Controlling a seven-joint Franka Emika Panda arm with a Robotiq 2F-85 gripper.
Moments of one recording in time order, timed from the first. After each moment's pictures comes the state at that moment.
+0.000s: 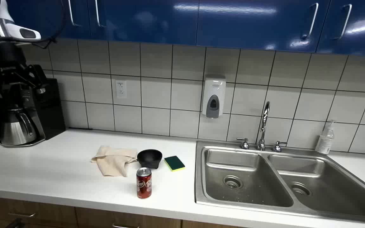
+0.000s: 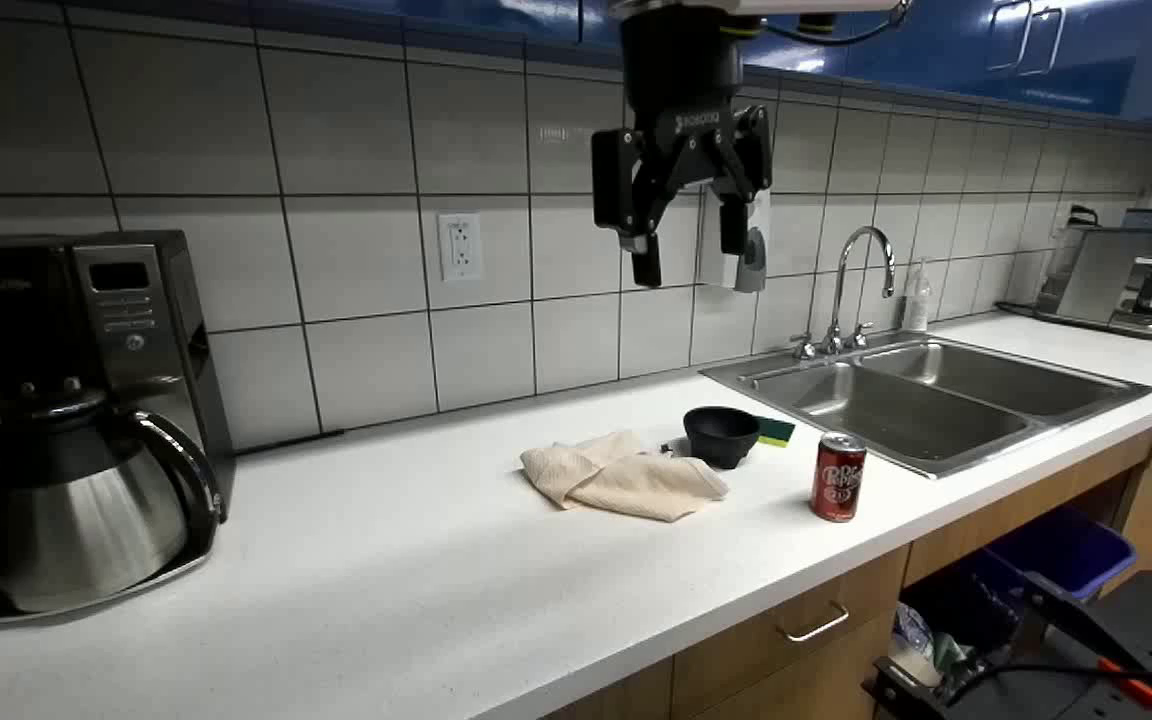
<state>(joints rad) 0.12 -0.44 0.33 -2.50 -0.05 2.05 0.24</state>
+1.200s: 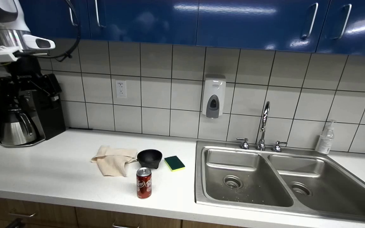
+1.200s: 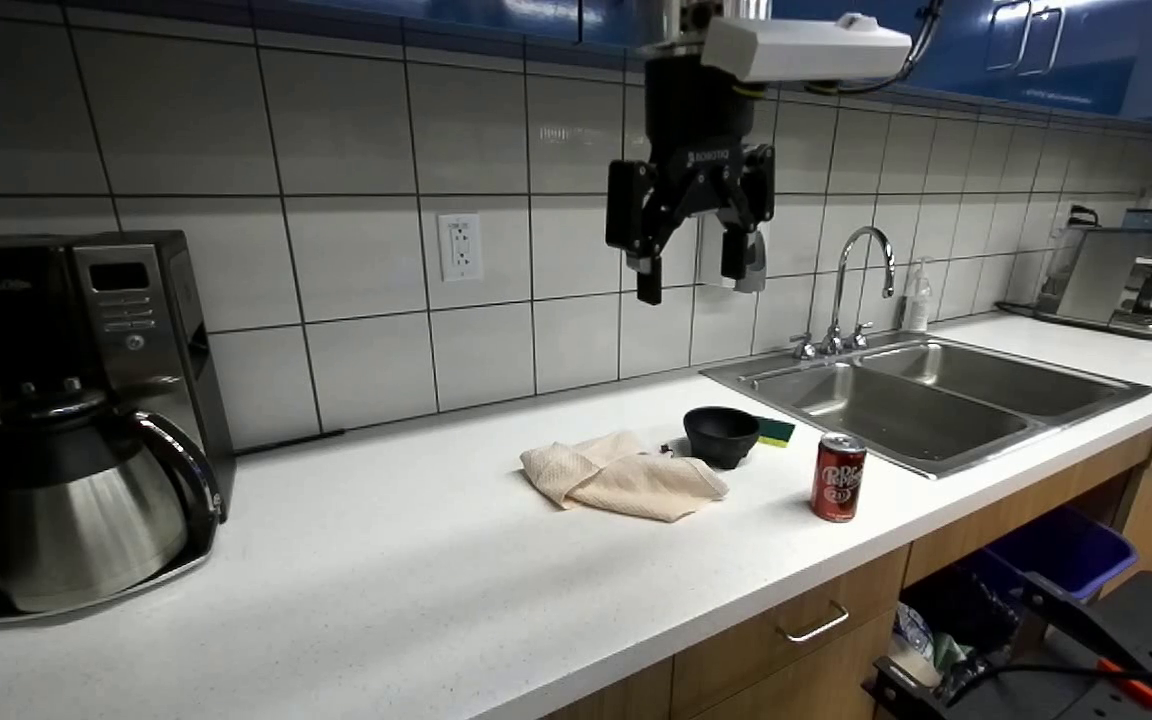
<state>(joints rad) 0.12 -0.43 0.25 -2.57 -0.05 2.22 0.22</state>
